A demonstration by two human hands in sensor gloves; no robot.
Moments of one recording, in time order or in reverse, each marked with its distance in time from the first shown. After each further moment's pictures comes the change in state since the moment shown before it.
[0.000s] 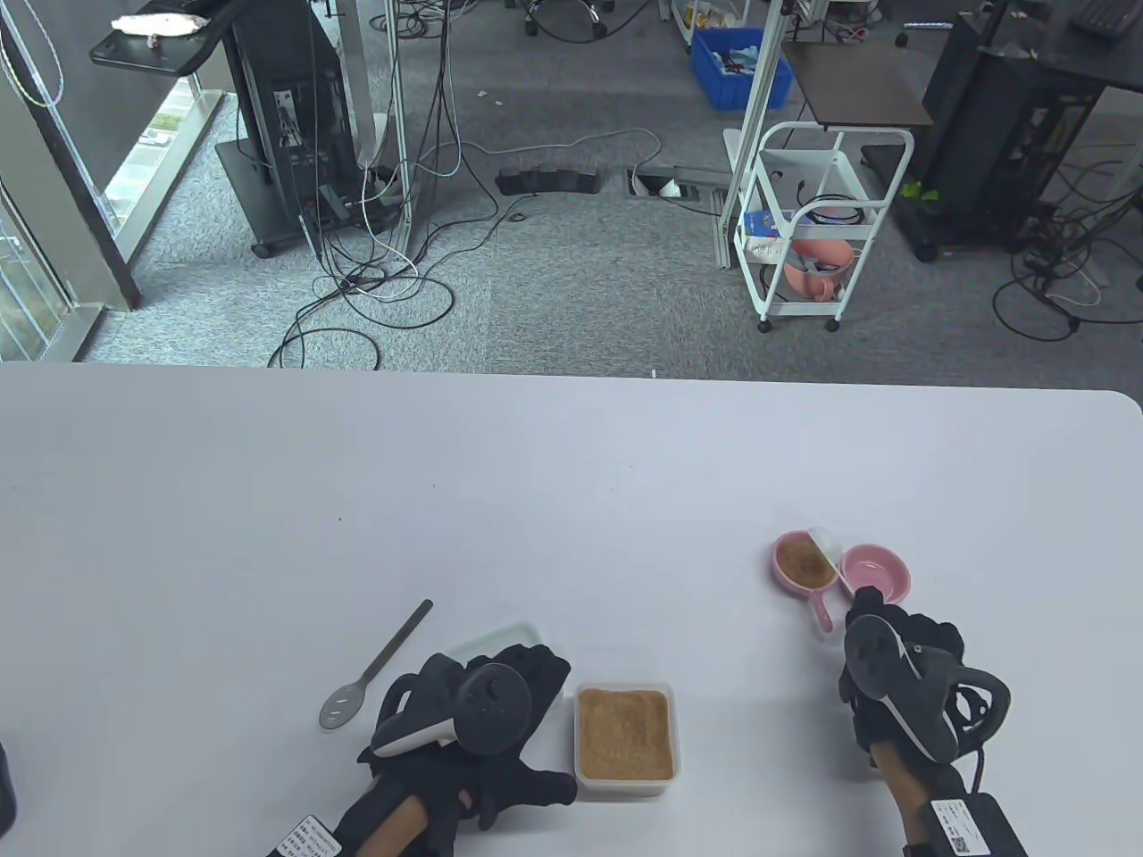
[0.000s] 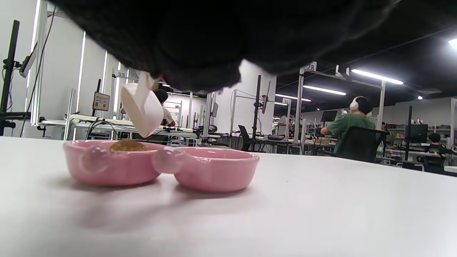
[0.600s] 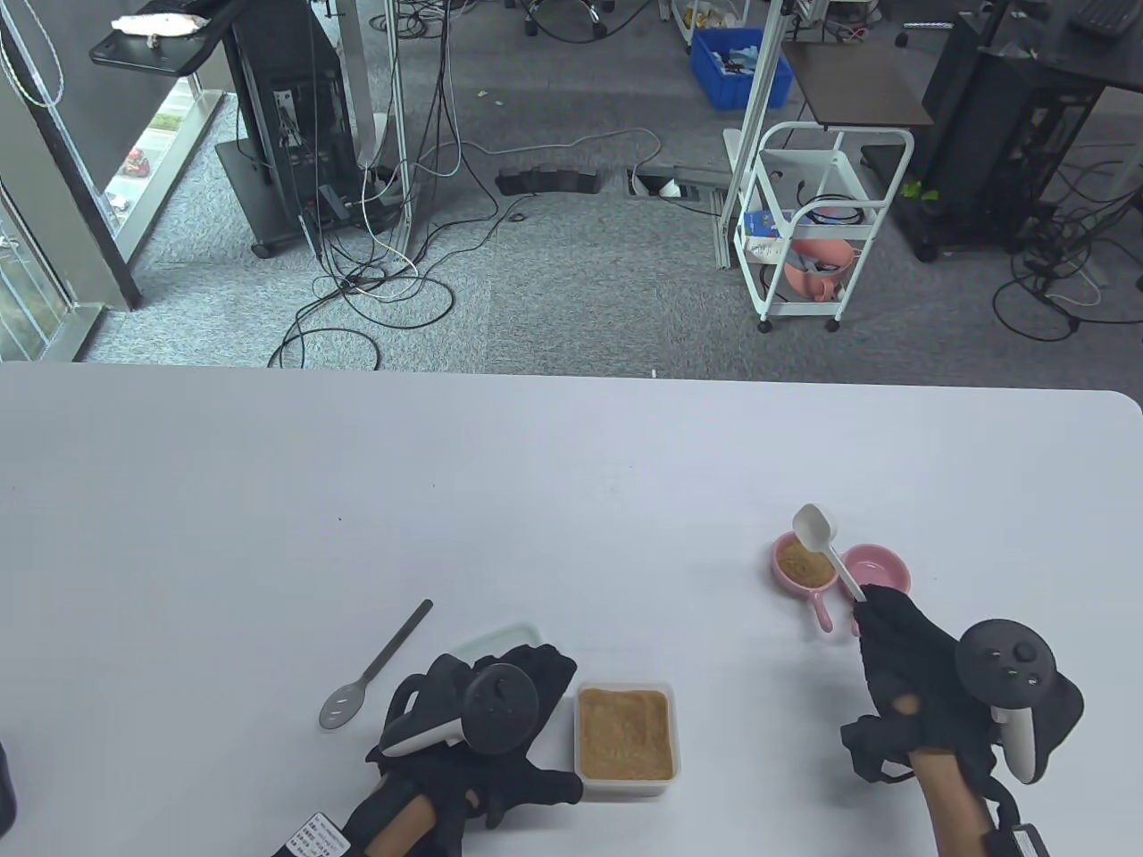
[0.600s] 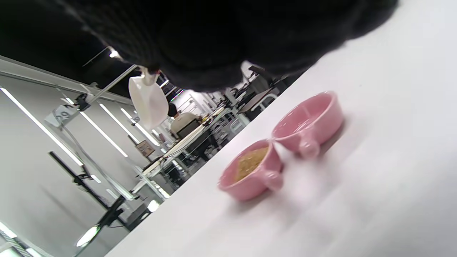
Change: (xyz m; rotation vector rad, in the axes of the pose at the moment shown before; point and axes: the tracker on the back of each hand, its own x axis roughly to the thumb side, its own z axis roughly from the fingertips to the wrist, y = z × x) left_hand 0.003 -0.002 -0.005 0.009 -0.004 0.005; right_hand -0.037 -0.021 0.000 0.240 0.114 -0.806
